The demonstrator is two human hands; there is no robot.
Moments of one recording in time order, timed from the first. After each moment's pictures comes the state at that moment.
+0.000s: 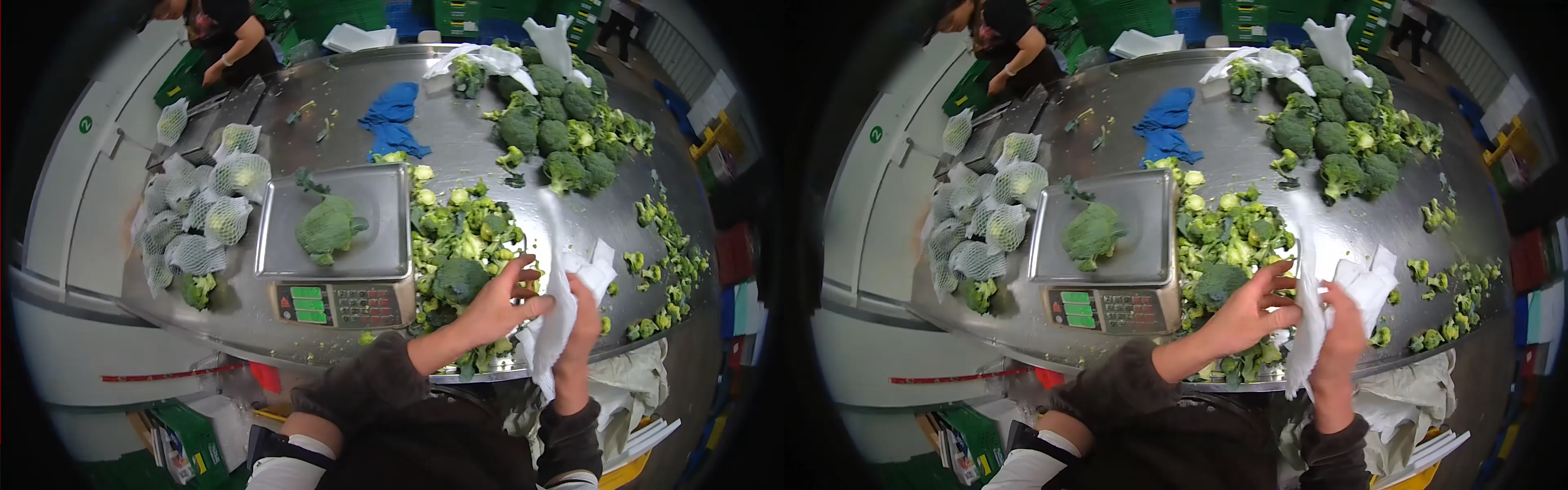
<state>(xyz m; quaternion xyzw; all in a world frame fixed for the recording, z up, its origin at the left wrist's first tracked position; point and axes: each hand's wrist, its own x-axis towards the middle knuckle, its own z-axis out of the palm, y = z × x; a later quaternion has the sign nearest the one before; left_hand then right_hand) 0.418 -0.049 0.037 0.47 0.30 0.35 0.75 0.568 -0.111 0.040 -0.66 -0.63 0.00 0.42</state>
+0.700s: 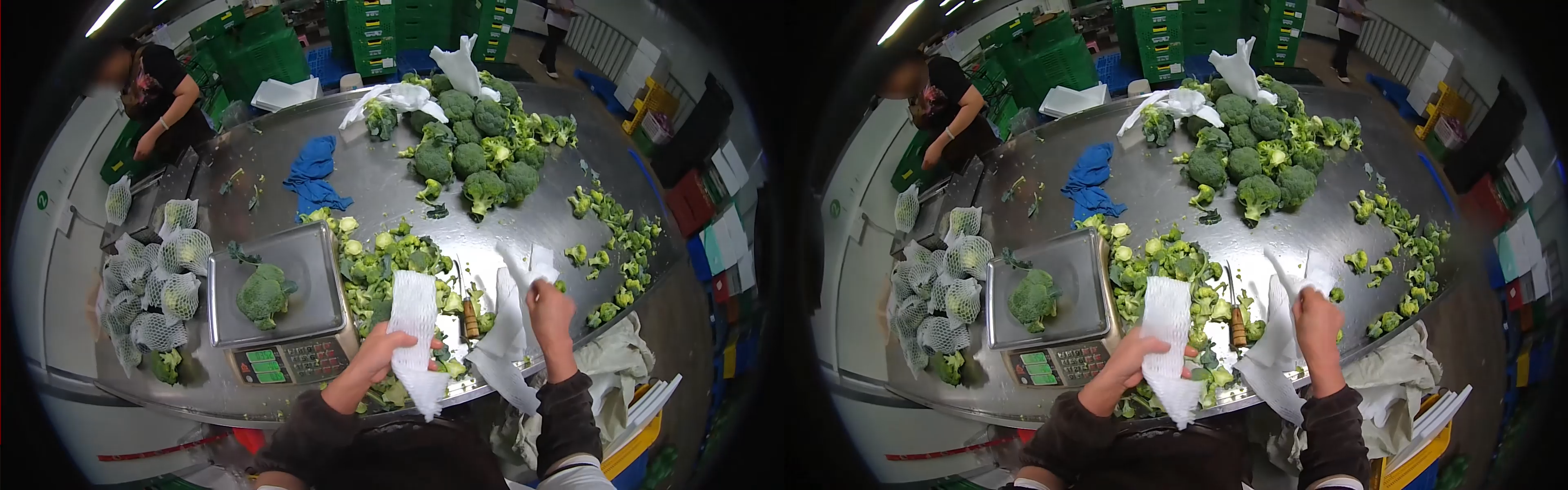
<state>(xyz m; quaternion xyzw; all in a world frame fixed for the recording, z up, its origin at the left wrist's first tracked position) 0.371 -0.038 0.026 0.29 0.35 0.22 0.86 0.667 -0.097 0.008 -0.83 -0.54 -0.04 0.13</state>
